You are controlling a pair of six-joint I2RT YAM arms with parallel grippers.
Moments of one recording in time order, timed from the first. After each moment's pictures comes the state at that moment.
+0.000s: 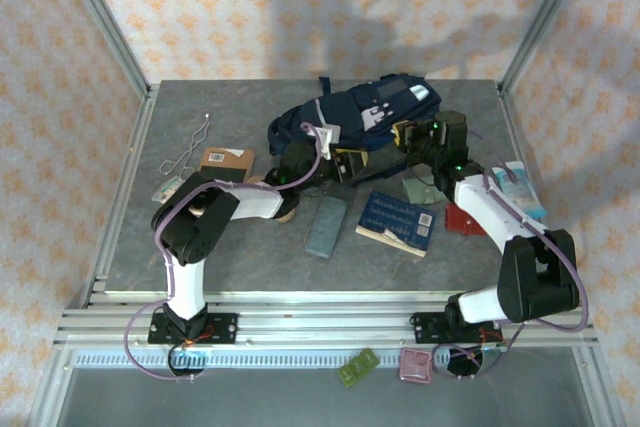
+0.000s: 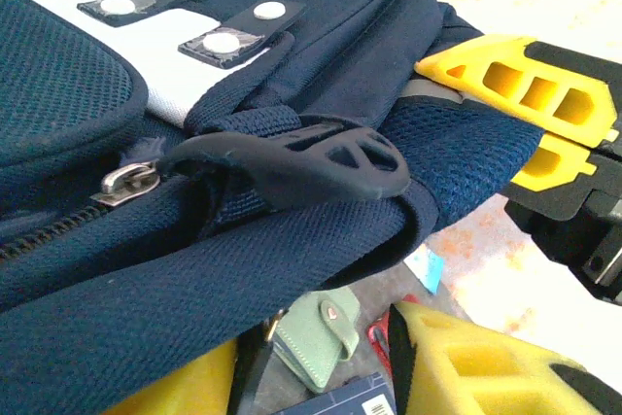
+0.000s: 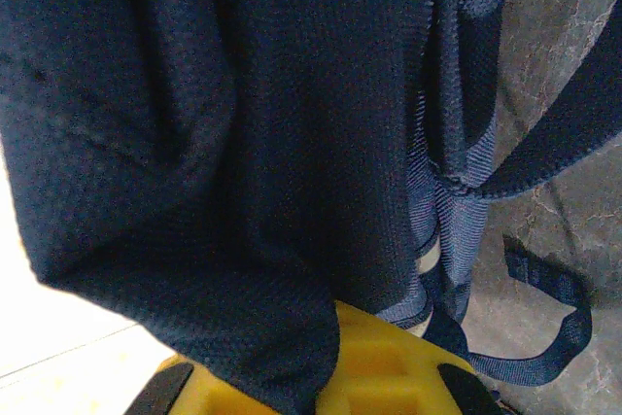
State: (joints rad) left arm -0.61 1.92 1.00 0.78 0.33 -0.66; right arm 0.19 1.39 0.91 0.06 -0.30 1.57
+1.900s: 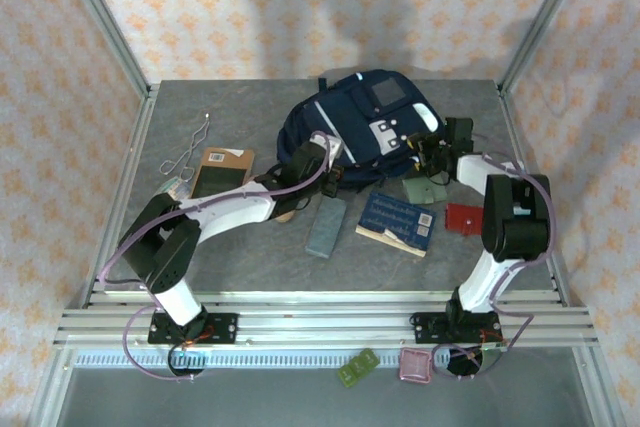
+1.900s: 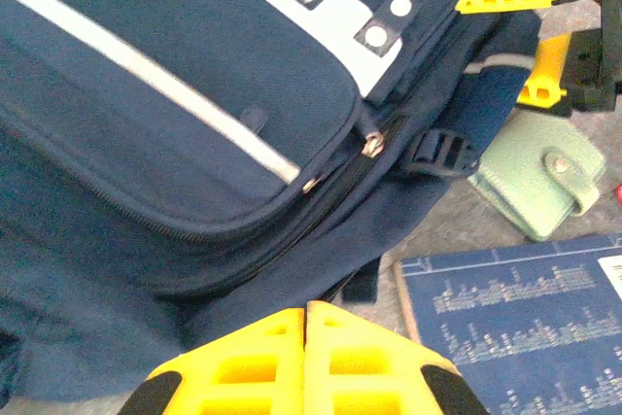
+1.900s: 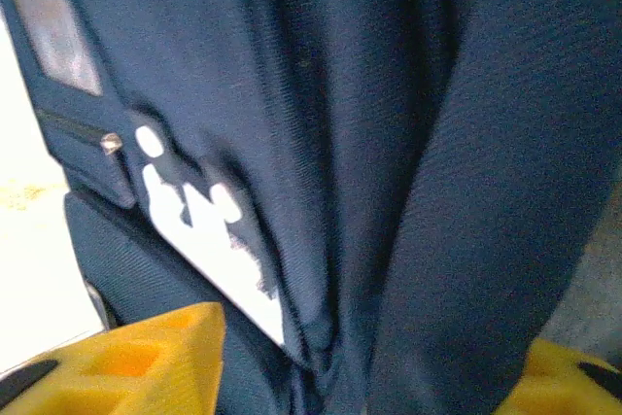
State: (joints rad) left arm -0.70 1.69 1.08 0.02 -0.08 -0.29; right arm -0.01 1.74 1.01 -0.06 -0.40 1.17
